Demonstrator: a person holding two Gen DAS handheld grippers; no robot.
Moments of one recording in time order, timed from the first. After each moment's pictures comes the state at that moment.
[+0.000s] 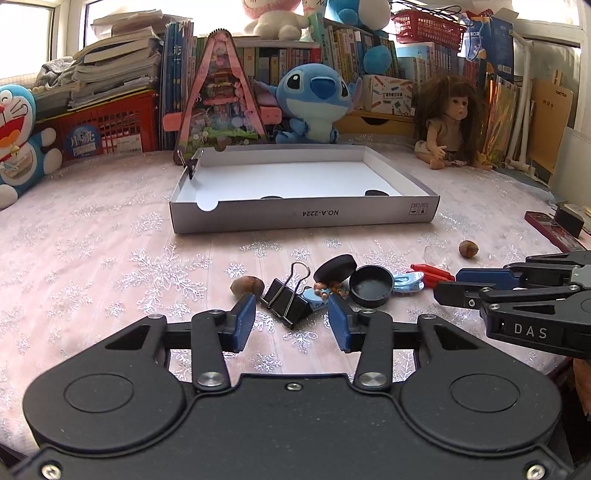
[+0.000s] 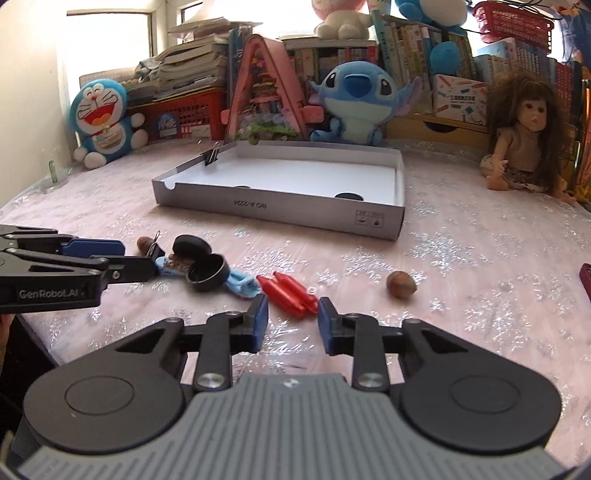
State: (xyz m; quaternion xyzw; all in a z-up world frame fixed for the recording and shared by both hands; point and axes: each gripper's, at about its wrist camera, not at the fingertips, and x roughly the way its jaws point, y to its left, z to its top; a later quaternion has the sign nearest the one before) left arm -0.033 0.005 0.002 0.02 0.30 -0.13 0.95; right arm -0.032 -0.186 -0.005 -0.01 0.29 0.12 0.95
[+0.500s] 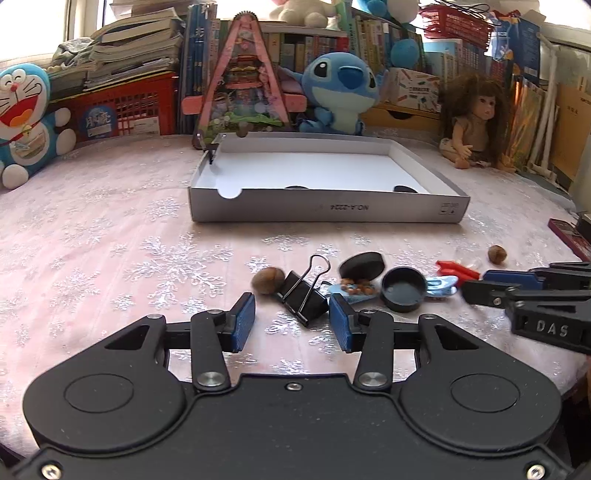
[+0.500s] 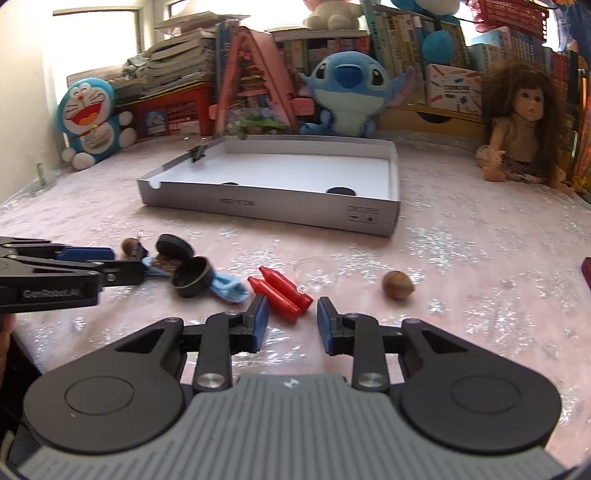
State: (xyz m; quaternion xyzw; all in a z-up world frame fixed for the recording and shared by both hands) left arm -0.014 0.013 -0.006 0.01 0.31 -0.10 0.94; right arm -0.018 -0.192 -0.008 0.00 0.30 0.09 0.95
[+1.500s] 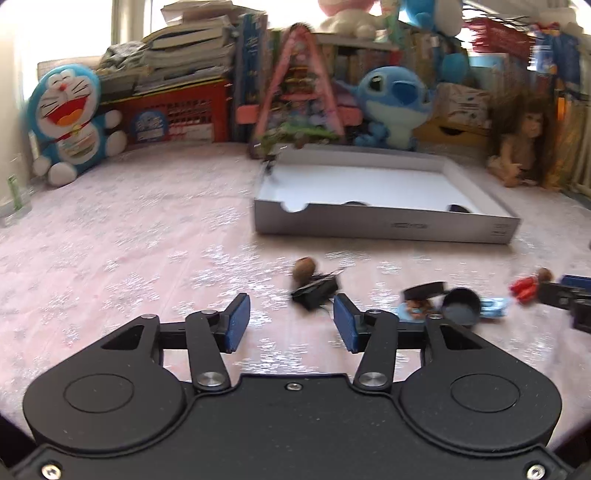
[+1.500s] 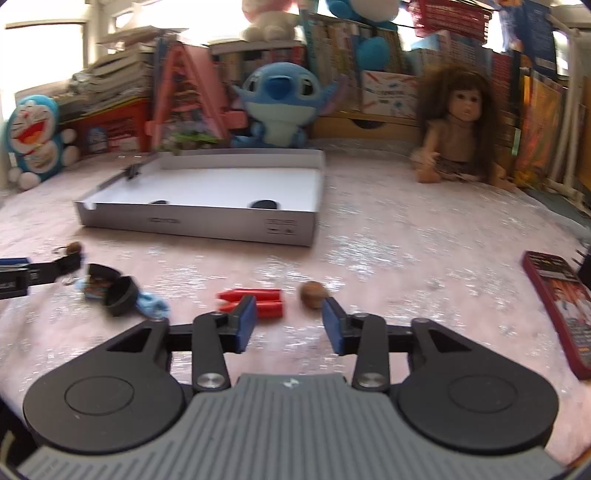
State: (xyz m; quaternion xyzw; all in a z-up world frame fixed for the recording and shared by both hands) left arm -0.012 0.029 -0.003 0.00 0.29 -0.03 0.96; right arm -0.021 -0.211 -0.002 -0.01 0.29 0.02 0.96
